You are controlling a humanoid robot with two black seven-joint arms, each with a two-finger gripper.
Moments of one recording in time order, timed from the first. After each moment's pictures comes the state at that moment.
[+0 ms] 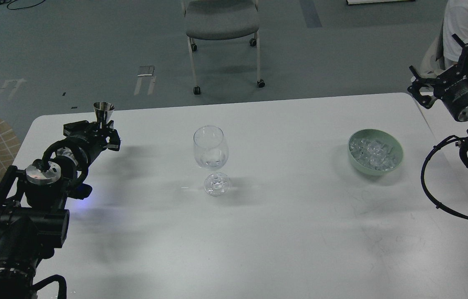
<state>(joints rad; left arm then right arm) -0.50 0.18 -1.57 -0.80 -0.02 0.10 0.25 0.59 -0.35 1.43 0.67 -0.27 0.46 -0.04</state>
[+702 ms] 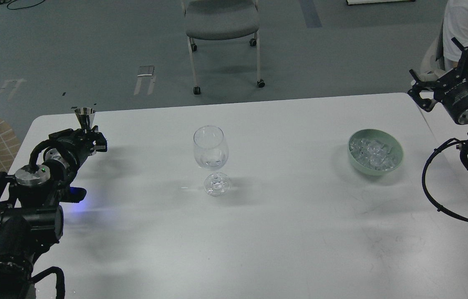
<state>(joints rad) -0.53 0.18 -1.65 -0.68 -0.08 0.10 0.22 0.58 -0.36 1.42 0.67 -0.27 0.46 -0.04</state>
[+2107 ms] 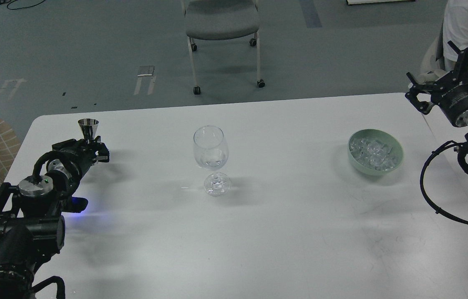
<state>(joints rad) -0.49 0.18 -1.64 -0.68 -0.08 0.07 0.22 0.57 -0.35 1.42 0.68 -0.27 0.46 -0.04</state>
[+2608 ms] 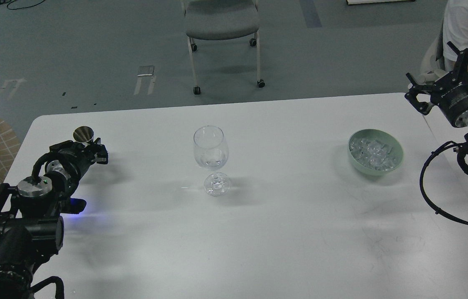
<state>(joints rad) -0.49 0.18 -1.63 -0.67 -0.07 0.07 0.22 0.57 -0.35 1.42 0.67 -0.27 0.46 -0.04</state>
